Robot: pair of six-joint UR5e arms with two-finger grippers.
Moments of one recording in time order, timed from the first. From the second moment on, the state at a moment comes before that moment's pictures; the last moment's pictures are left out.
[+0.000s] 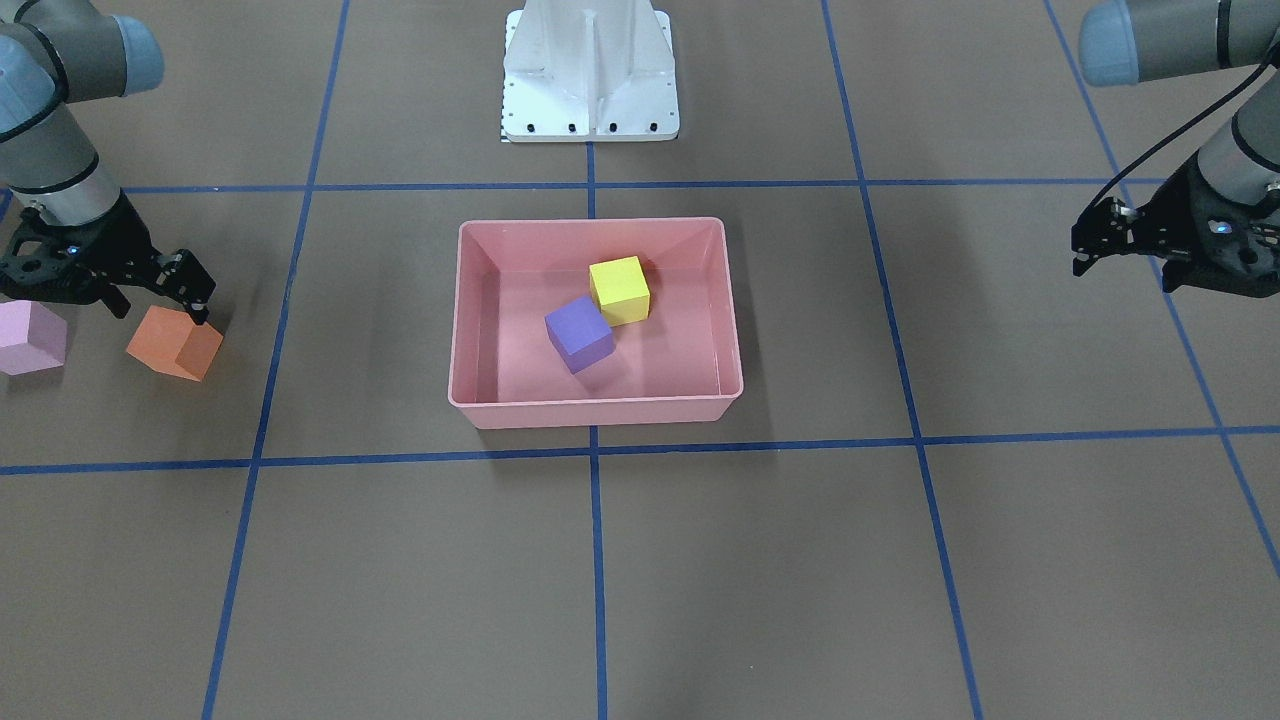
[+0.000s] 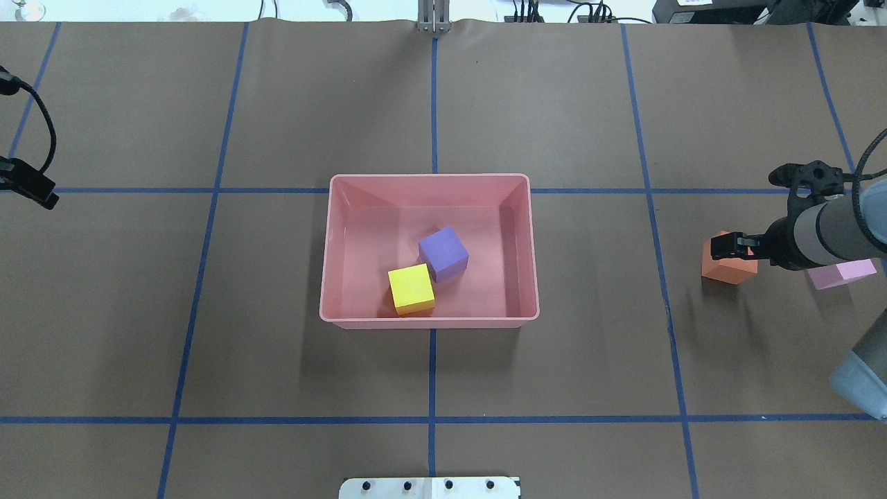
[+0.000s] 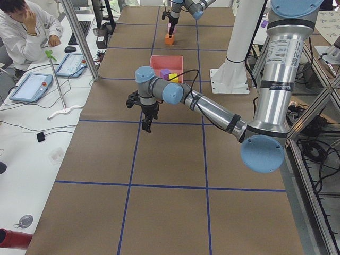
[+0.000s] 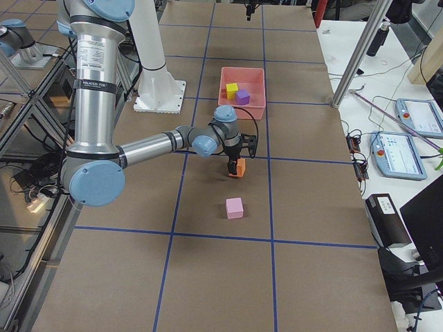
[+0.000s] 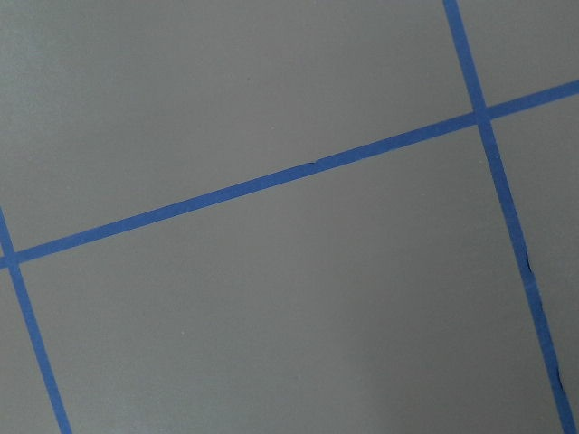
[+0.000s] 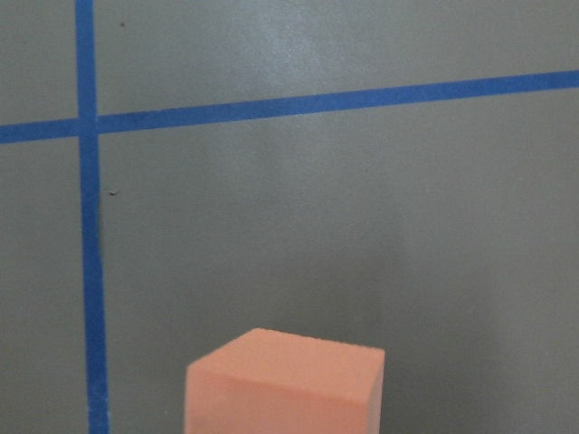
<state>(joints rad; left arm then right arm) -1.14 -1.69 -1.93 -1.44 -2.22 -0.25 0.80 -1.67 1.91 -1.12 1.91 1.09</state>
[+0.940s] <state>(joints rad) -1.14 -1.69 -1.93 -1.44 -2.22 -0.25 0.79 -1.64 1.85 -1.12 1.89 1.09</state>
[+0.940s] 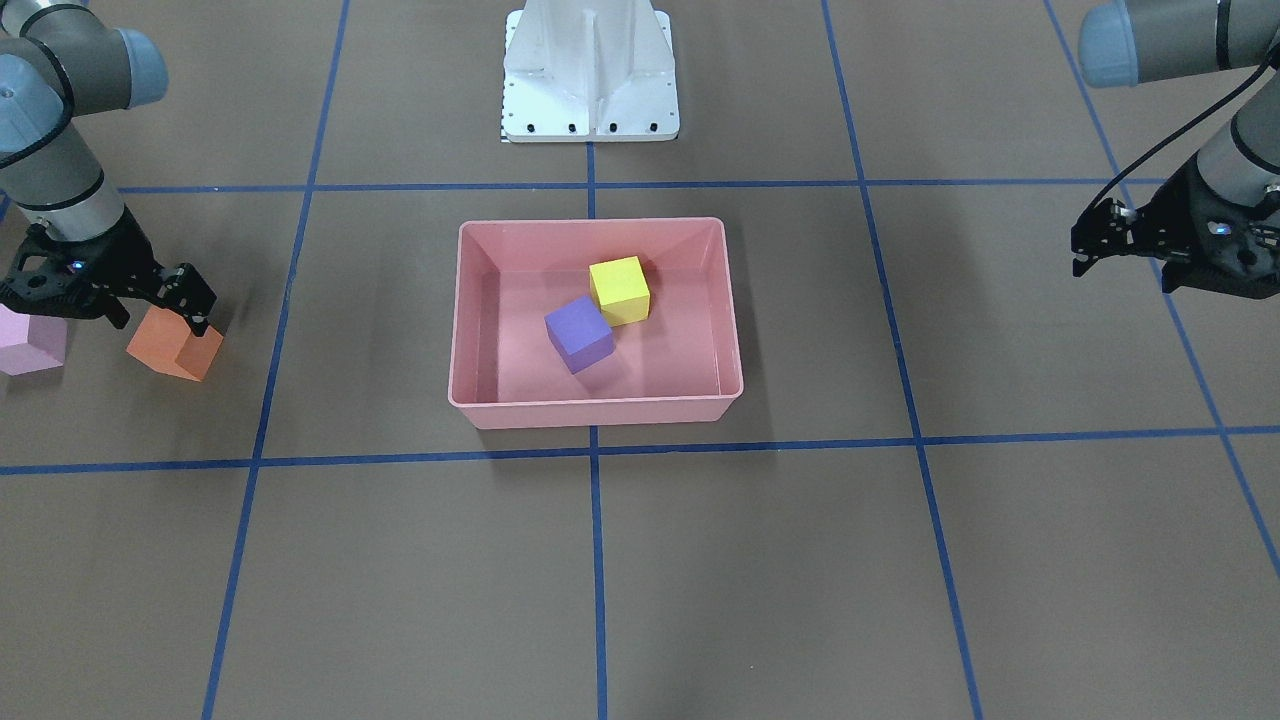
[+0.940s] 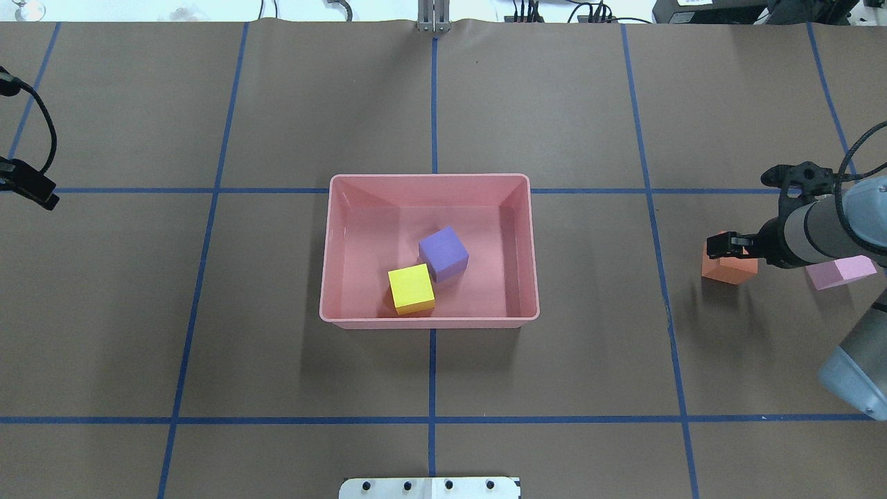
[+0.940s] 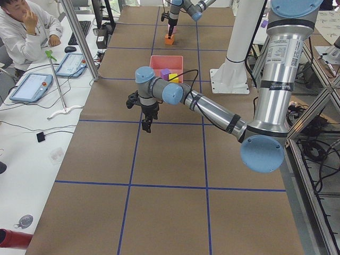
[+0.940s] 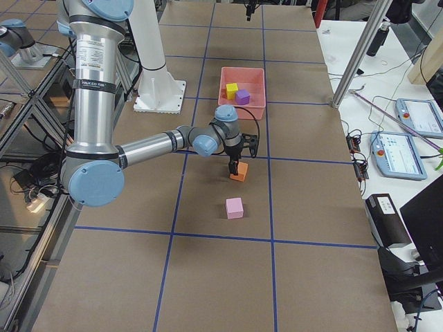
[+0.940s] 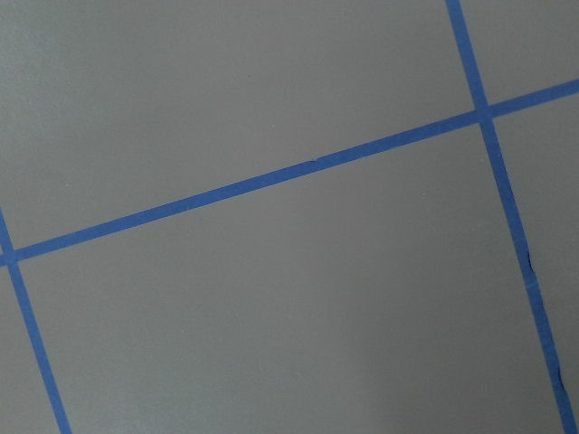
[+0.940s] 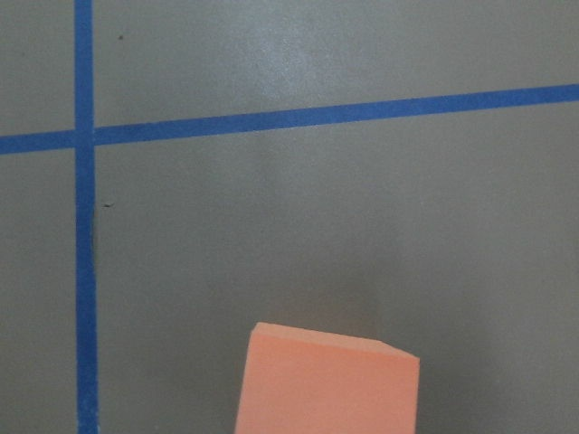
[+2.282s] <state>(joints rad) -1.14 -1.67 -1.93 -1.44 -2.22 -0.25 0.72 -1.55 1.90 -1.12 1.82 1.13</state>
